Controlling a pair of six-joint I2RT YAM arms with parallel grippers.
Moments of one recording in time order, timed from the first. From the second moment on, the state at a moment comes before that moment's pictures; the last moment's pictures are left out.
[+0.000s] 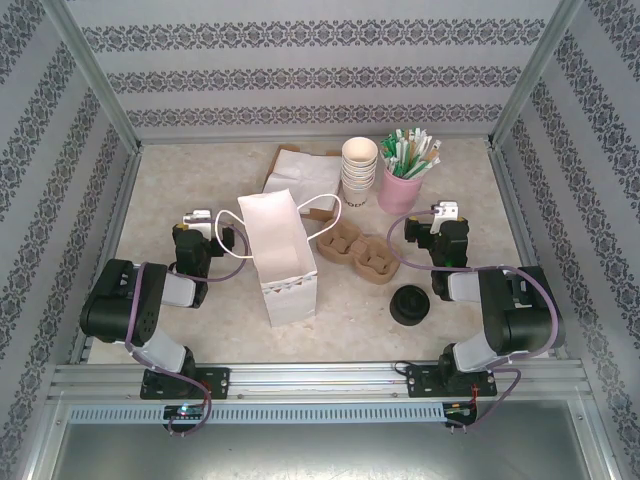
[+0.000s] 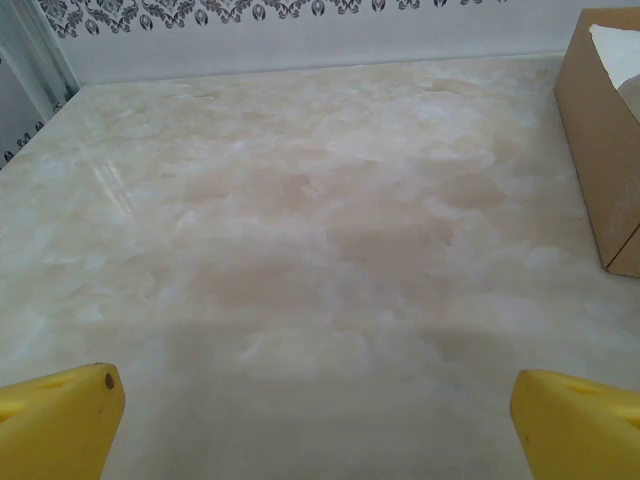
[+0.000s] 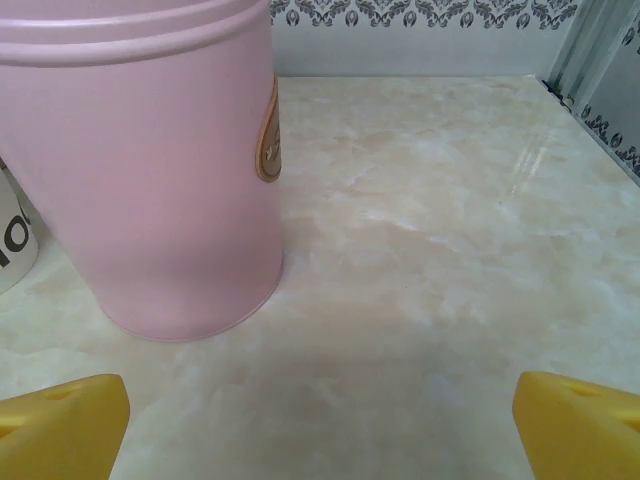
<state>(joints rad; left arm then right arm) -0.06 1.59 0.34 0.92 -0.18 0.02 0.03 1.51 0.37 0.79 0.09 0.03</state>
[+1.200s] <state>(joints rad) -0.06 1.54 0.34 0.87 -0.26 0.01 0.02 1.37 0.39 0.63 0.08 0.03</state>
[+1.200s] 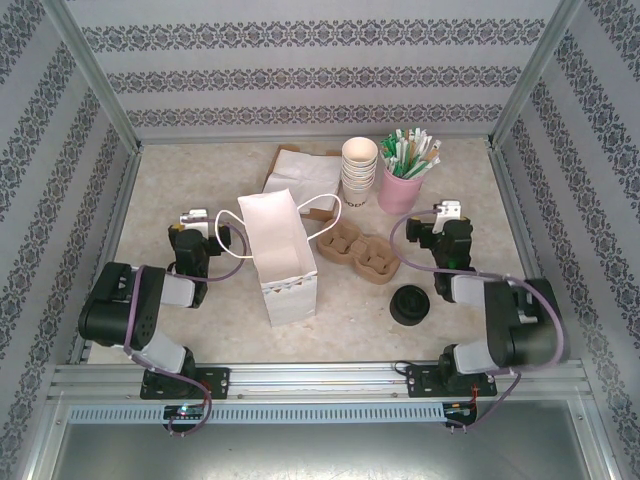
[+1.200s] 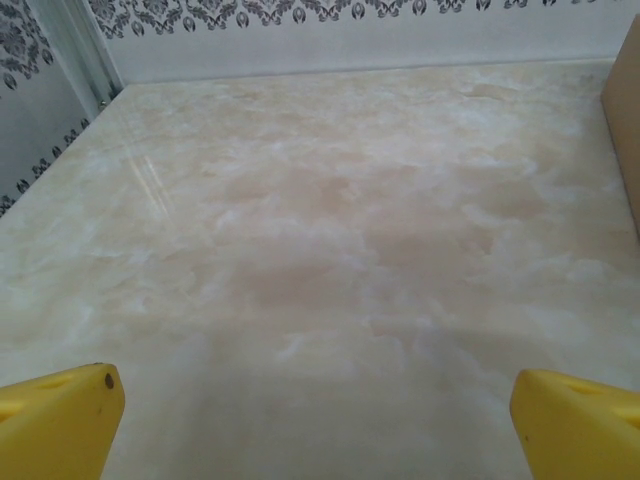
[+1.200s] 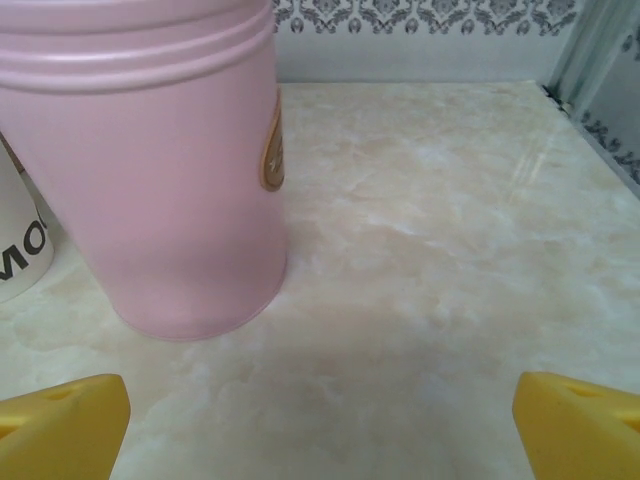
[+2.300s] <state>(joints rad) -0.05 0.69 0.74 -0.53 0.02 -0.76 0.35 1.37 1.50 -0.68 -0.04 0.98</state>
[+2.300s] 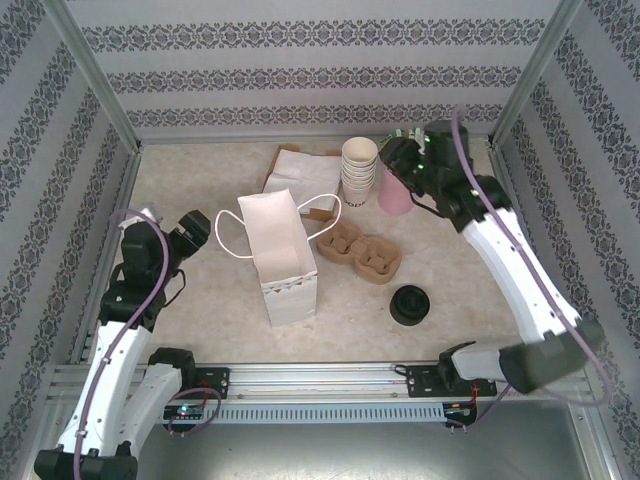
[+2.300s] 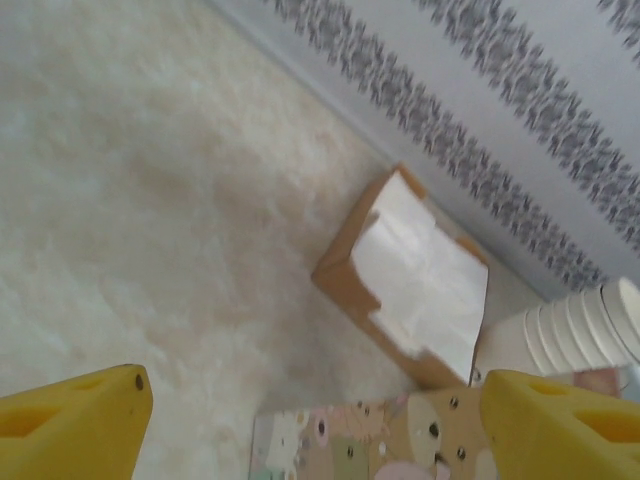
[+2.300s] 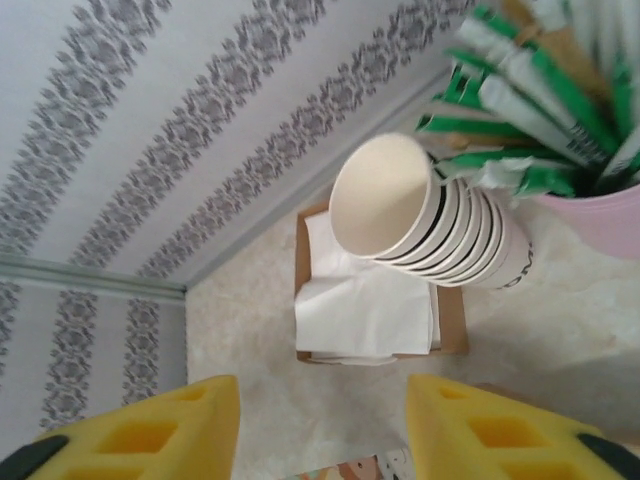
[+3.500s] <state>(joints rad) -0.05 0.60 0.72 -0.71 0.08 -0.81 0.34 1.85 1.78 -0.77 0.01 1.19</state>
